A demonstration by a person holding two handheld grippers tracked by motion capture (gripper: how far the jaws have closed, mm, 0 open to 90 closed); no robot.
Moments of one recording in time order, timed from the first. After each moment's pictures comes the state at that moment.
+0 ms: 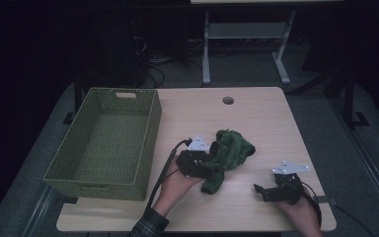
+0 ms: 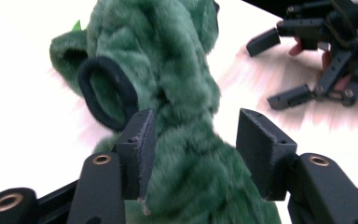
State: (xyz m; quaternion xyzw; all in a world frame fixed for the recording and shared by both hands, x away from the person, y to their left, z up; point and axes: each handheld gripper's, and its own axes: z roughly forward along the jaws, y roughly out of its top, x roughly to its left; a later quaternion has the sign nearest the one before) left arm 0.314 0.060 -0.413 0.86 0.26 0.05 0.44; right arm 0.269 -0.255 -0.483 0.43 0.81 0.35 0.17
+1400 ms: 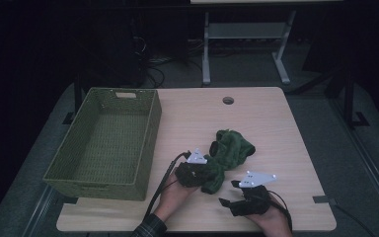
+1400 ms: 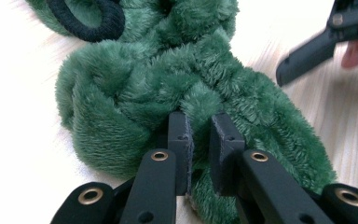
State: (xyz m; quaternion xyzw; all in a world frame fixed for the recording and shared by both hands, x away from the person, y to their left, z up) left arm 0.314 0.062 -0.463 0.87 0.27 0.03 0.42; right arm 0.239 -0.158 -0.467 0.33 0.84 0.43 0.08
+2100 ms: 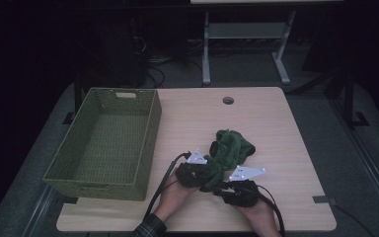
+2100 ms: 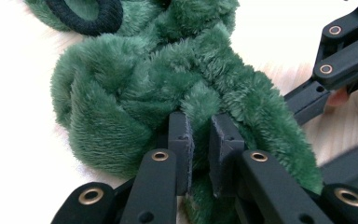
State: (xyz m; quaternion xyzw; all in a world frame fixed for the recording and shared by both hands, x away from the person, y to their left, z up) left arm 0.313 0.062 -0.465 0.87 0.27 0.02 0.42; right arm 0.257 -0.137 -0.469 0.33 0.83 0.45 0.05
